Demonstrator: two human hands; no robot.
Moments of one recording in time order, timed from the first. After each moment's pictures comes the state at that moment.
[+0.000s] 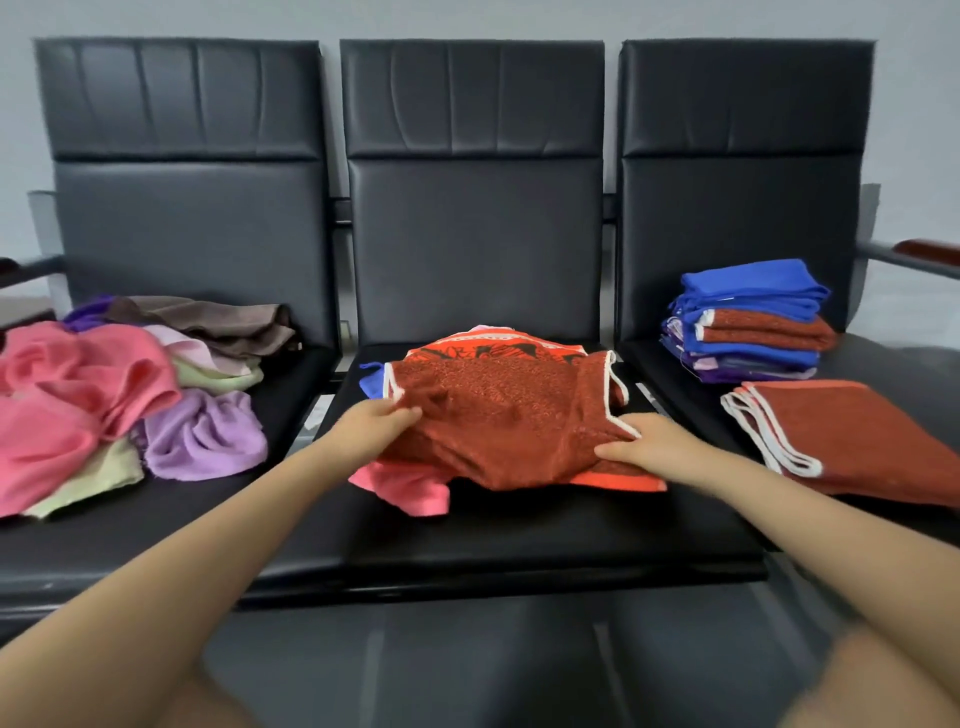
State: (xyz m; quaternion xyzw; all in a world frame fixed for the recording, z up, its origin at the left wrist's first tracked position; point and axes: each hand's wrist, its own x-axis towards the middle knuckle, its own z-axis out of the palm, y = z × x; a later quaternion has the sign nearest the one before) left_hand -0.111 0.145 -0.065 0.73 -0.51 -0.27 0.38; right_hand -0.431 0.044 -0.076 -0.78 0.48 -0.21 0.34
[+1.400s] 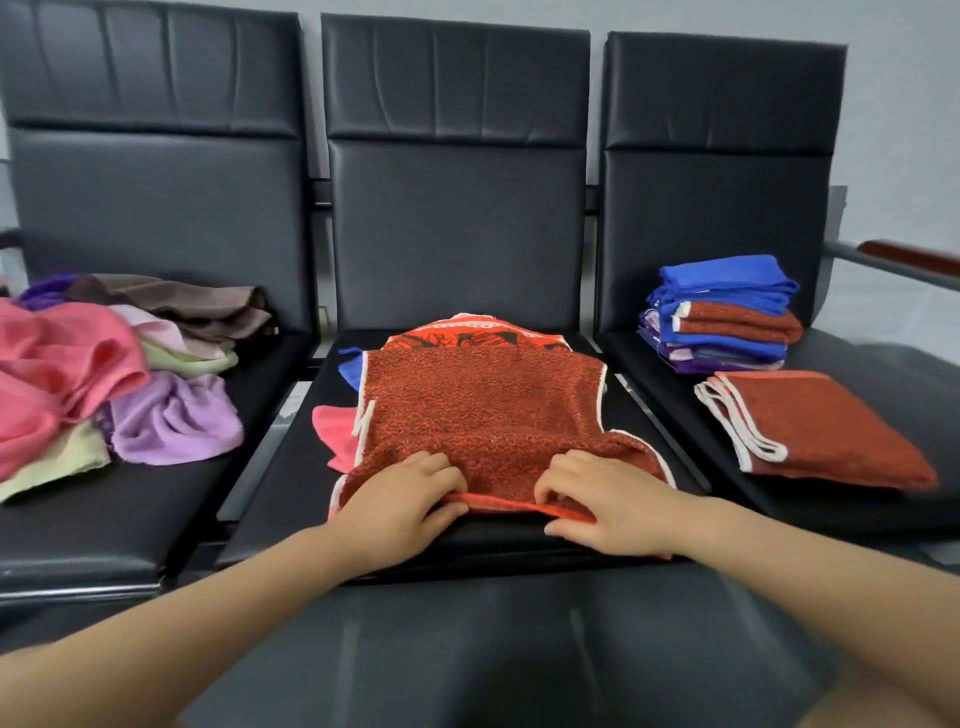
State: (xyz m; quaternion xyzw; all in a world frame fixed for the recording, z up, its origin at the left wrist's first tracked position) left_hand -0.161 0.187 -0.121 0.53 -0.82 0.02 0.19; right_hand -0.426 0.107 -0.093 -0.97 0.24 -0.05 0.03
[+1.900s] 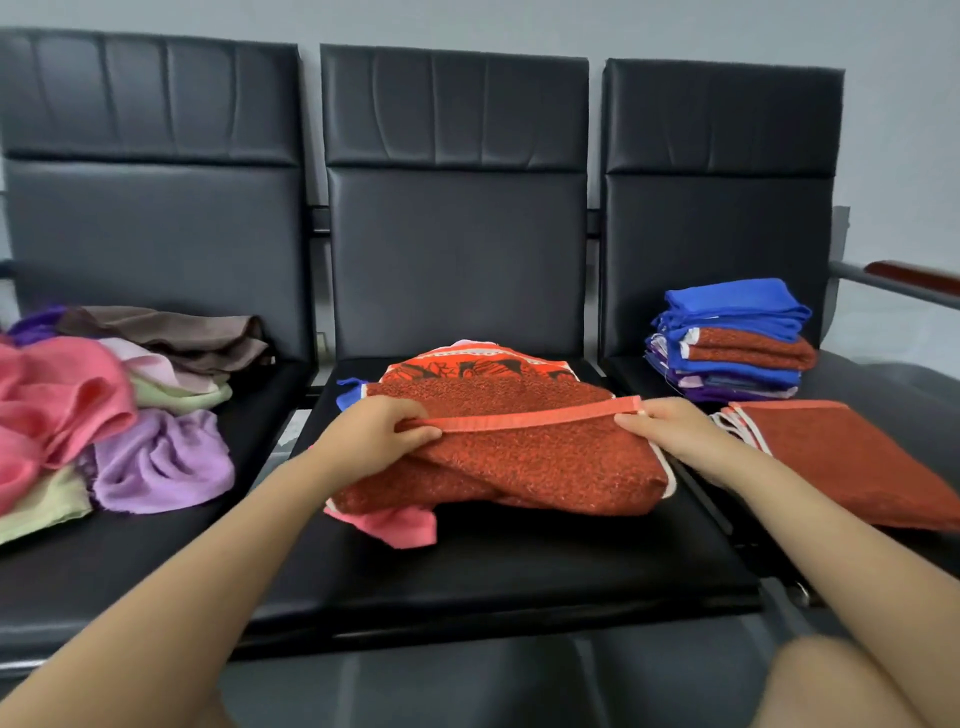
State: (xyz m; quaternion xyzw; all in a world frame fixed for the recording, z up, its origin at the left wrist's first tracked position) left_hand -0.117 0.121 -0.051 0.66 -0.71 -0.04 0.25; right_hand -0.451 0.025 -0.046 -0.73 0.49 -0.29 0.37
